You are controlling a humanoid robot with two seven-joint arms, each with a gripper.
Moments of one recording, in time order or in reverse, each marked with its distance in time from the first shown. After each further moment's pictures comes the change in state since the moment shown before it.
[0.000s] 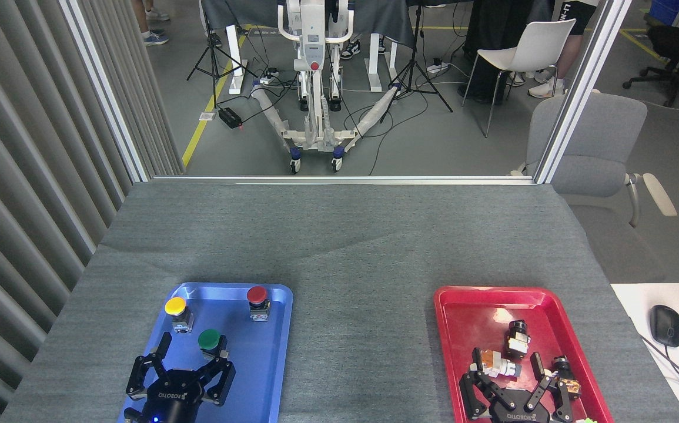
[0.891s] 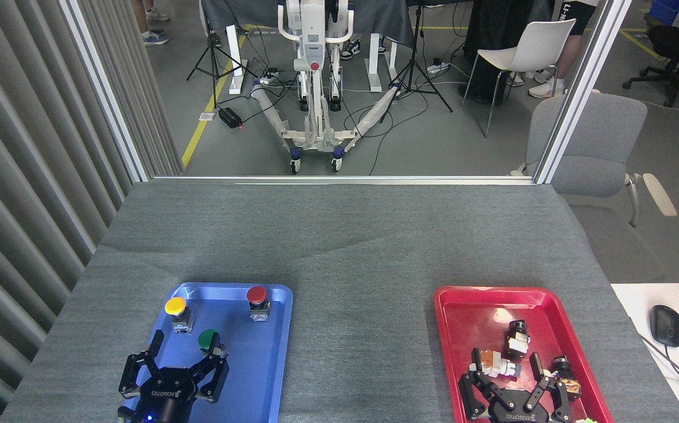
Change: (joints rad) left arm -0.001 0.007 0.015 -0.004 -0.004 0.012 0.004; right arm 0.000 0.003 0.001 0.001 -0.001 -0.001 -0.001
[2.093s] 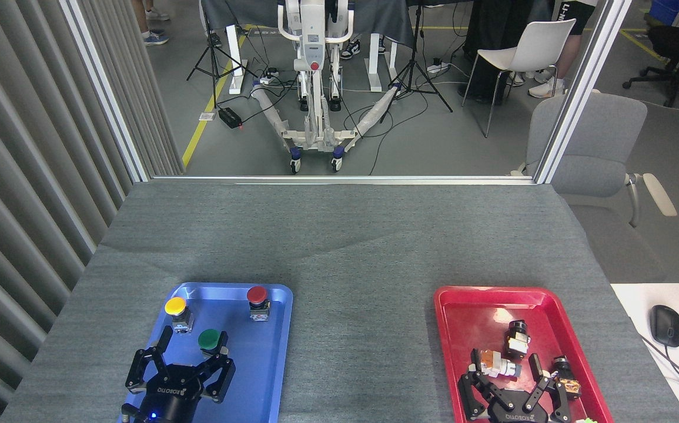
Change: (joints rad) left arm -0.007 0.002 -0.006 -0.004 -0.005 -0.056 0.003; right arm 0.000 0.003 0.000 0.000 0.000 0.000 0.000
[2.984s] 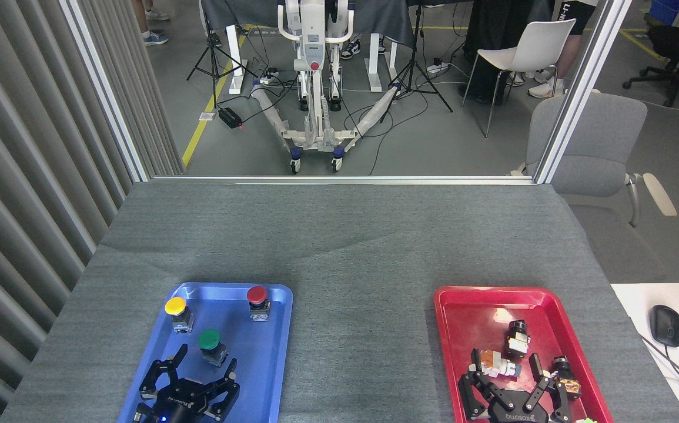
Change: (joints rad) left arm -0.104 0.050 -0.056 0.283 -0.092 -0.112 -0.009; right arm 0.000 0.000 -0.001 0.000 0.000 0.000 0.000
